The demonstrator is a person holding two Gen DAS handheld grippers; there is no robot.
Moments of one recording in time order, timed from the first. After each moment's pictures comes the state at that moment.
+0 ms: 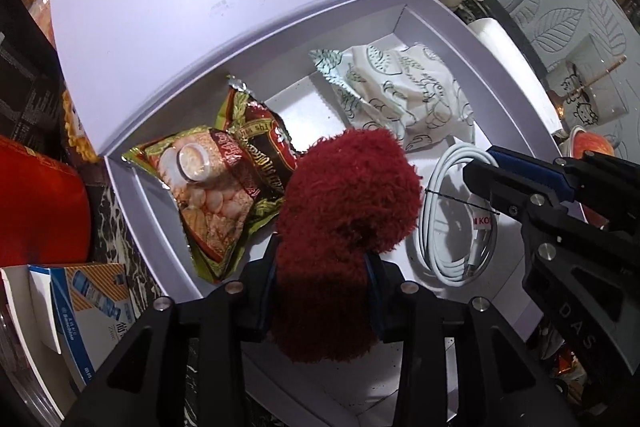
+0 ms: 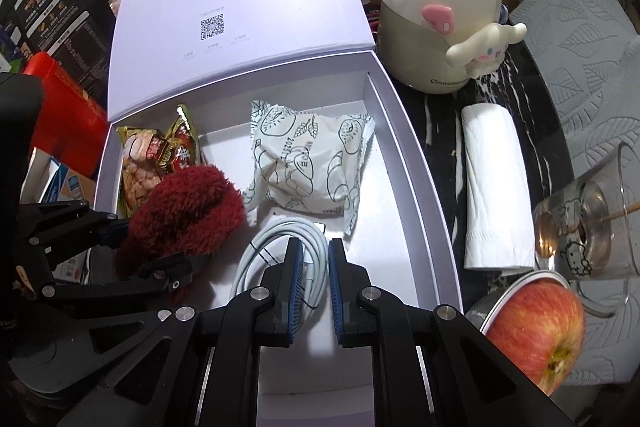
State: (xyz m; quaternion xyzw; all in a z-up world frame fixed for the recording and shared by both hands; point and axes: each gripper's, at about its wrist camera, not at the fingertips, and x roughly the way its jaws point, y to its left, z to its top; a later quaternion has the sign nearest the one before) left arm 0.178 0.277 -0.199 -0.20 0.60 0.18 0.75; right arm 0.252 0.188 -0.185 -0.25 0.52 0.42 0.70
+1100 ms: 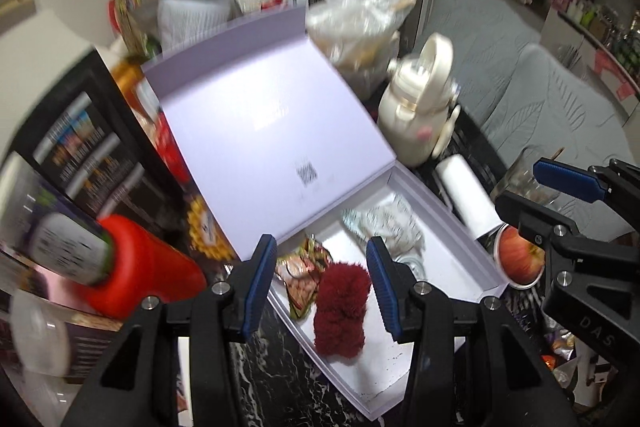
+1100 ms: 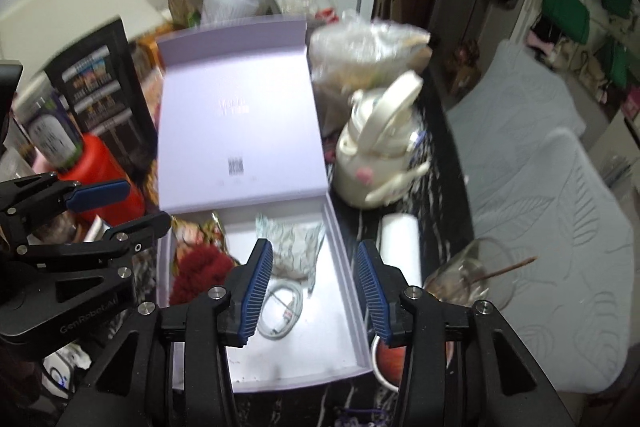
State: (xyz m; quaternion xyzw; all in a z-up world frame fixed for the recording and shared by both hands) left arm 0.150 0.277 -0.035 -0.13 0.47 0.24 0.84; right arm 0.233 0.165 -0.024 -0.24 0.39 0.41 0.79
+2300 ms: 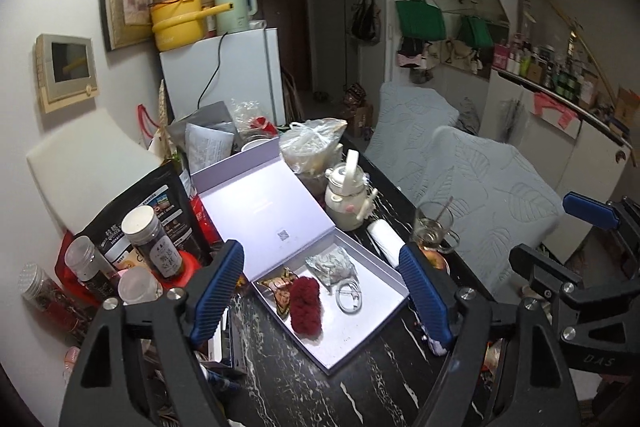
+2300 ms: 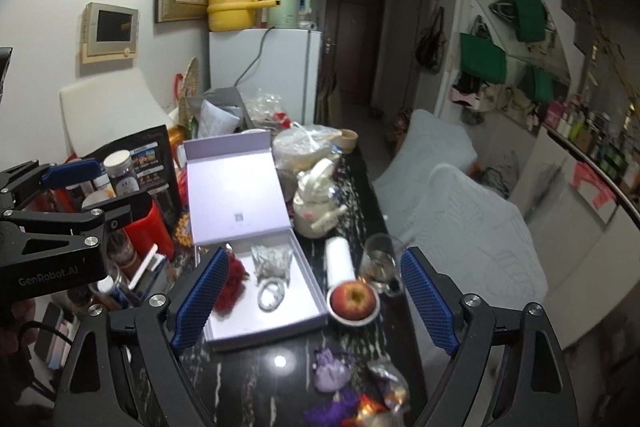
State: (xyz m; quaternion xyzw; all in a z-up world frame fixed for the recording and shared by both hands) left arm 0.011 0.144 0.124 -0.06 0.31 0.22 0.92; right arm 0.092 -0.009 0.110 -0.16 0.27 0.36 0.88
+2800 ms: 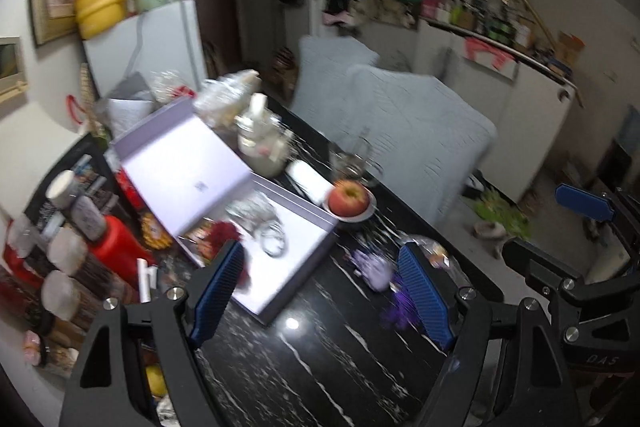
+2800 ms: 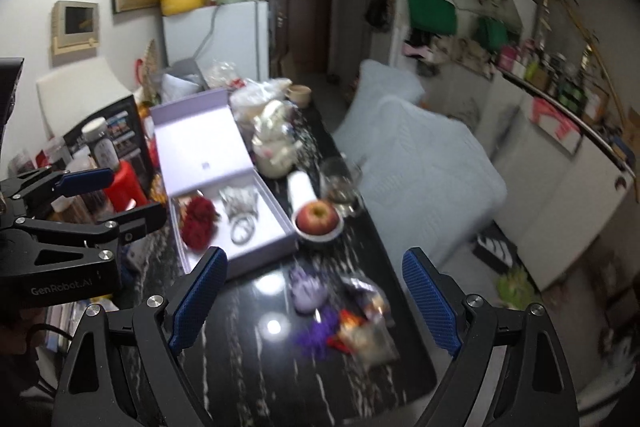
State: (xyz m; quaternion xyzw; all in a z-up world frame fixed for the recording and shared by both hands) left arm 0.002 0.068 0.075 -0.04 0.37 0.10 0.92; right arm 0.047 -0.100 0.071 -0.13 0.33 0.28 0.89
